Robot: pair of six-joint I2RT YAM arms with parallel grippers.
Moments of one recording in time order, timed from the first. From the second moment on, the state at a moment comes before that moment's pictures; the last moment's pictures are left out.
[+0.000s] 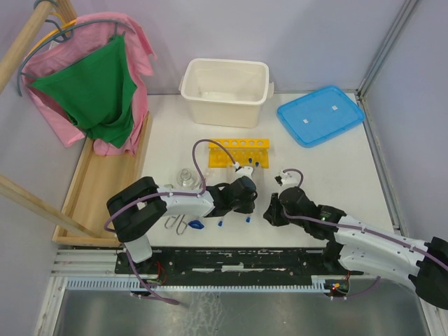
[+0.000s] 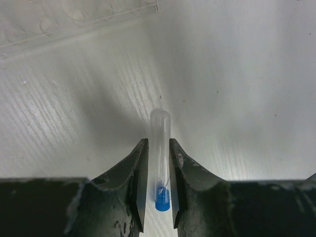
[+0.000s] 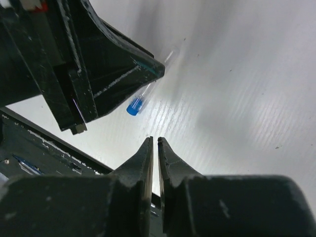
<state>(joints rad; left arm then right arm) -1.08 1.74 0.89 0.02 -0.20 -0.76 0.92 0.88 0.44 -0.31 0.13 0.72</state>
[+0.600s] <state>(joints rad) -1.08 1.73 0.95 -0.05 -0.26 -0.69 1.17 1.07 0.39 -0.04 0.21 0.80</state>
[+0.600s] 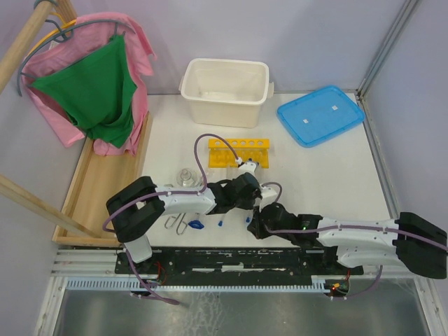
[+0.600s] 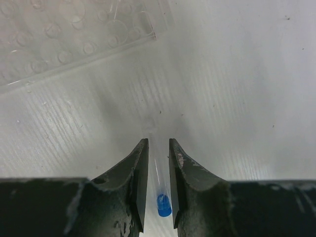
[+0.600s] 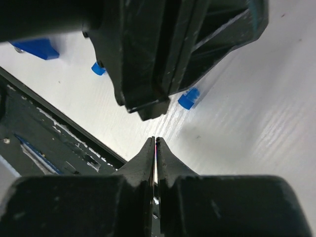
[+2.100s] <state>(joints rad) -1.04 1.80 0.95 0.04 -0.21 -0.68 1.30 1.33 0.36 0.24 0.52 0.72</state>
